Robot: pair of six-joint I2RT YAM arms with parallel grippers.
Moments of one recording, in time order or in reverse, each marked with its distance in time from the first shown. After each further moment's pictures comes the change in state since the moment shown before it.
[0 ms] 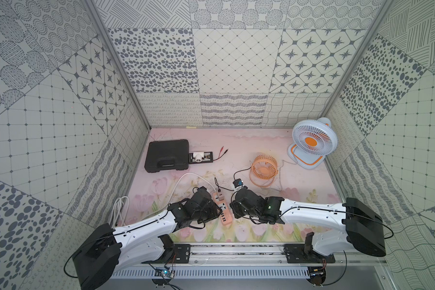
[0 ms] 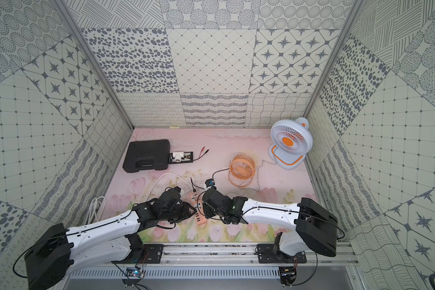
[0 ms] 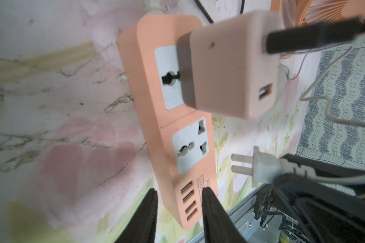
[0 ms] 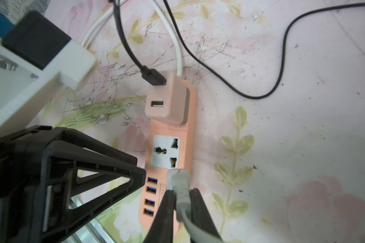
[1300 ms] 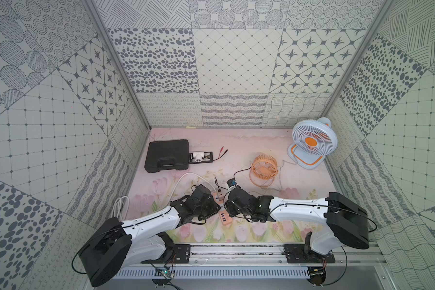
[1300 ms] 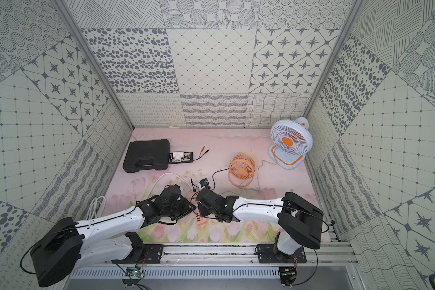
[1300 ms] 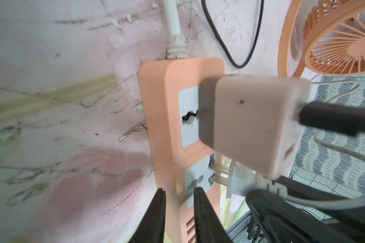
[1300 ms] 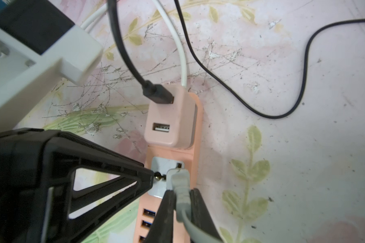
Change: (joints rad) left arm 0.069 0.084 0.008 0.062 0.013 -0.027; right arm 0.005 0.132 0.053 0.071 0.042 -0.045
